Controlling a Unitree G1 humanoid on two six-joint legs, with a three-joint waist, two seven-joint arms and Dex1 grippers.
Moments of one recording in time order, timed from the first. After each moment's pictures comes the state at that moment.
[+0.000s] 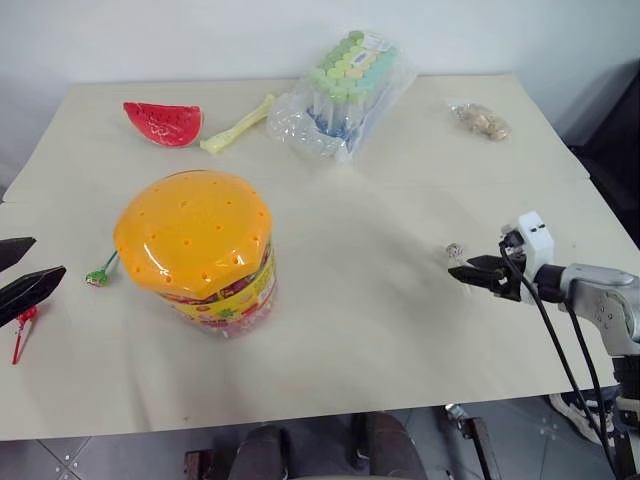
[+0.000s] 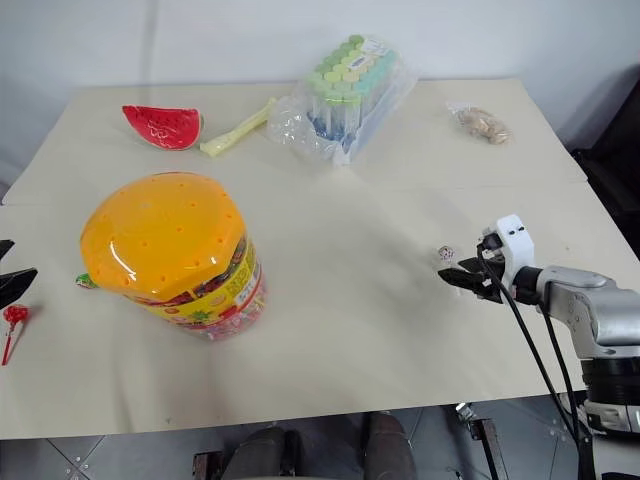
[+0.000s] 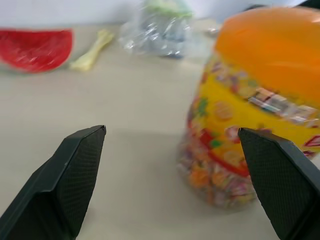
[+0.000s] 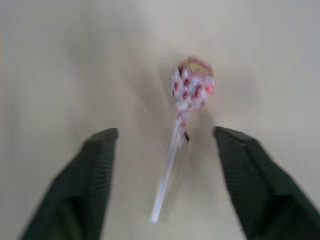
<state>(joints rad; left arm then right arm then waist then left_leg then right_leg) 0.15 0.96 0.96 -0.01 -0.80 0.61 -1.12 -0.38 -0.84 -0.14 0.04 0.52 0.89 0.77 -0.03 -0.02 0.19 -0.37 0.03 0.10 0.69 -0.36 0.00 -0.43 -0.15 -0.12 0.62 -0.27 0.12</state>
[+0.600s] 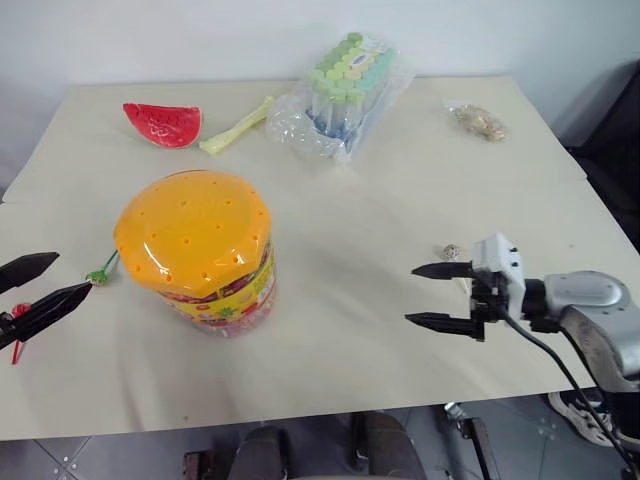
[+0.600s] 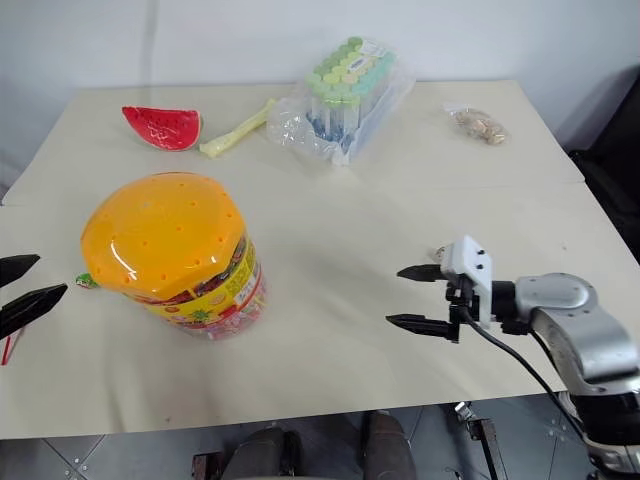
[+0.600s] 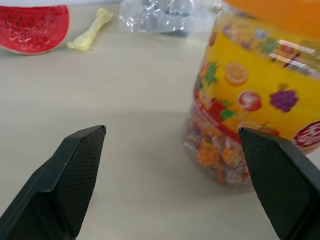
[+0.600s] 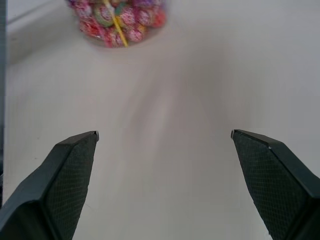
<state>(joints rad) 0.17 0.88 0.86 0.00 -0.70 0.46 -1.09 -0.32 -0.80 0.00 -0.18 0.49 0.42 1.19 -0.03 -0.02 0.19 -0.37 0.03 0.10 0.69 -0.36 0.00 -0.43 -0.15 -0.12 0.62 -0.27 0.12</state>
